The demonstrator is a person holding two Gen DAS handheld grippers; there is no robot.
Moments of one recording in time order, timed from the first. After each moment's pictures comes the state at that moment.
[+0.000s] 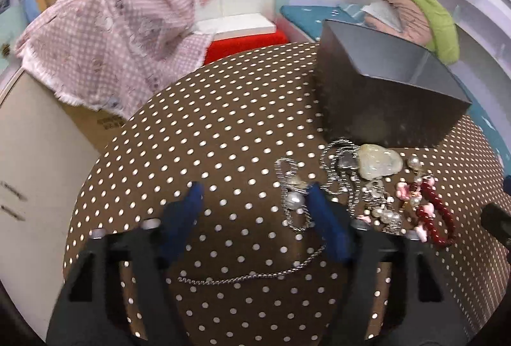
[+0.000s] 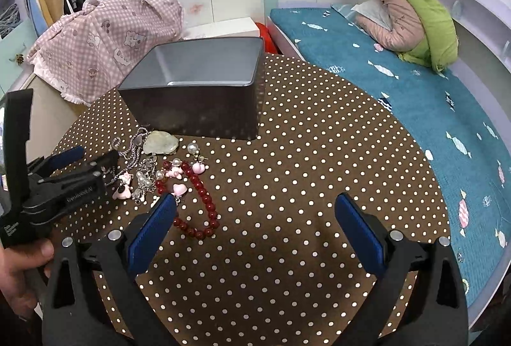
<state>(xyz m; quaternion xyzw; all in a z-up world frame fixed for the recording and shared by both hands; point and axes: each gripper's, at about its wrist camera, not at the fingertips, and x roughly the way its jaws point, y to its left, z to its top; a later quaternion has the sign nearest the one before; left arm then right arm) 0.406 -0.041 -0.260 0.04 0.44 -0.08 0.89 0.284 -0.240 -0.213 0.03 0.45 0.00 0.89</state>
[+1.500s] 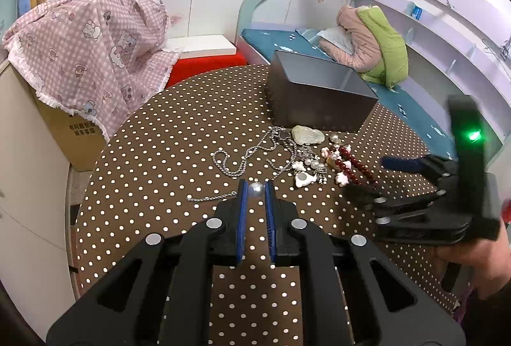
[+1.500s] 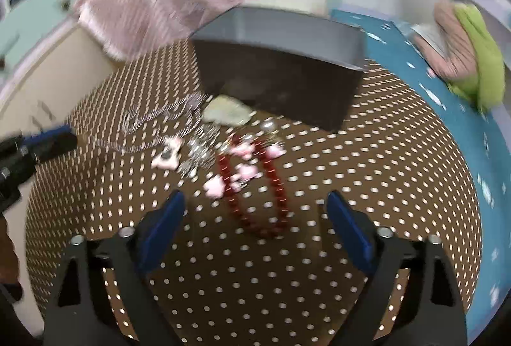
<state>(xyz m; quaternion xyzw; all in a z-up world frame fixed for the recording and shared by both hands) 0.311 -0.006 -0.212 -0.01 0.40 -0.18 0.90 0.295 -0.186 -0.244 -0.06 0.47 0.11 0.87</state>
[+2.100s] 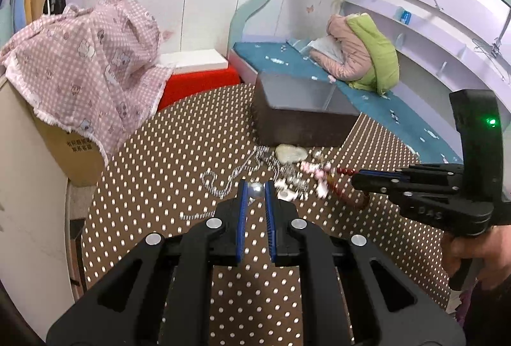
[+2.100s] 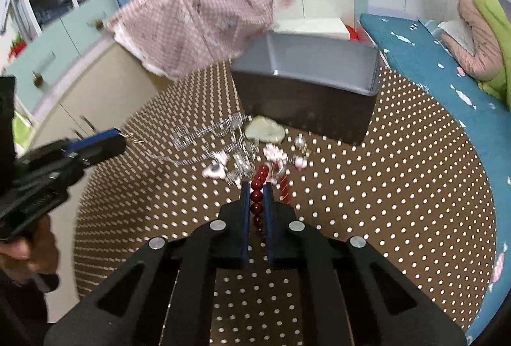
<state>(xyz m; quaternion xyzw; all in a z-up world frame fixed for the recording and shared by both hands) 0.305 -0.014 -0.181 -0.01 0.36 -0.20 0.91 0.276 -0.214 -0.196 0.03 0.43 0.20 0.88</state>
